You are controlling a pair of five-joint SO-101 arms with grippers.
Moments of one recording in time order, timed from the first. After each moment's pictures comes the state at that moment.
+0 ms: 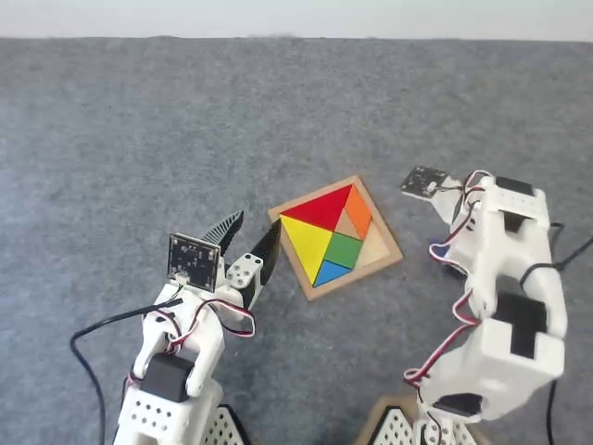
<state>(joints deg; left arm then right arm) 11.3 -103.0 96.9 37.5 6.4 11.8 9.6 23.0 67.5 68.5</state>
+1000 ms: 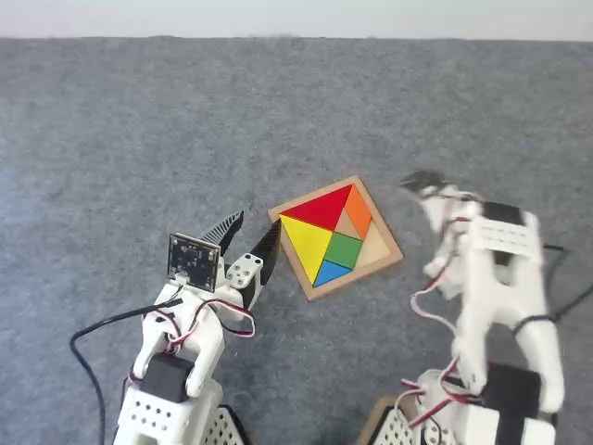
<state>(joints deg) 11.3 -103.0 96.9 37.5 6.4 8.7 -13.7 39.4 70.6 45.0</state>
